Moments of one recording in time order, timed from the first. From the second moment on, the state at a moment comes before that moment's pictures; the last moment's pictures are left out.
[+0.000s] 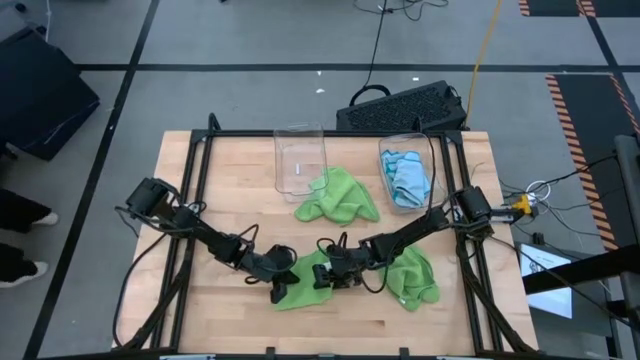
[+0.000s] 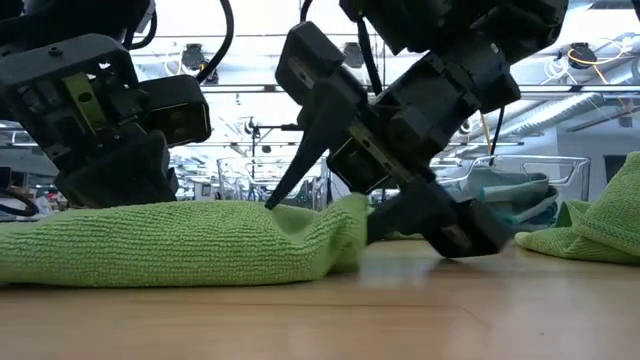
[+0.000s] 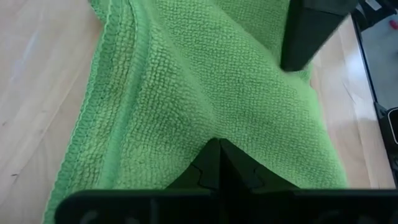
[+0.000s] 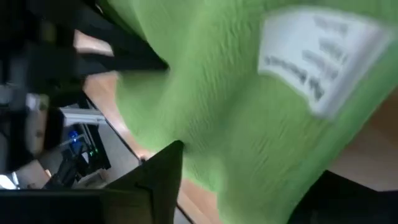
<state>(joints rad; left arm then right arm) -0.45 1.80 0.58 0.48 -0.12 -0.79 0.30 2.03 1.04 0.27 -0.12 1.71</state>
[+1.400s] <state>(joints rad) -0.45 1.35 0.57 -0.05 -0.10 -1.61 0.16 1.93 1.04 0.21 -0.08 1.42</state>
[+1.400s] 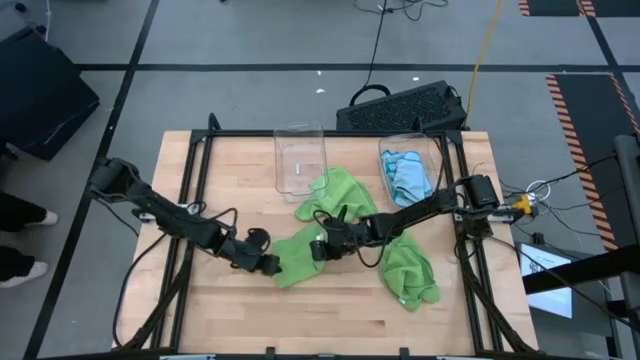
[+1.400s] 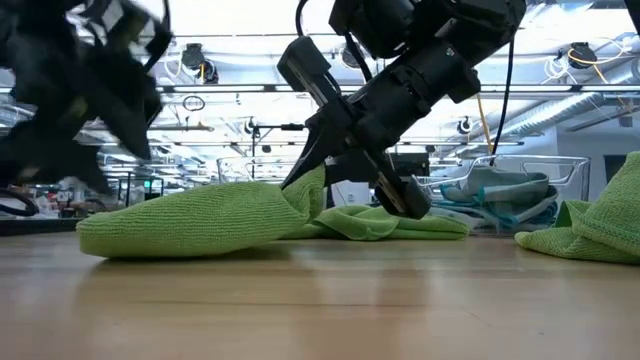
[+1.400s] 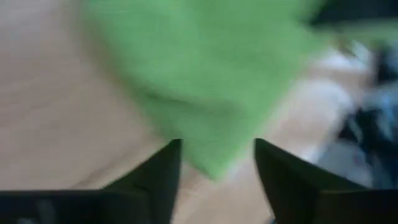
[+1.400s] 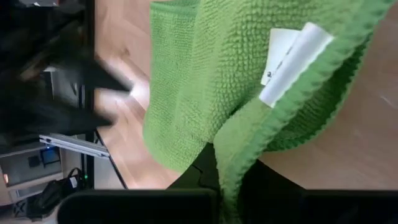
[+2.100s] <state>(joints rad) -0.48 1.71 0.58 0.36 -0.11 -2.00 0.16 1.93 1.04 0.23 -0.08 1.41</state>
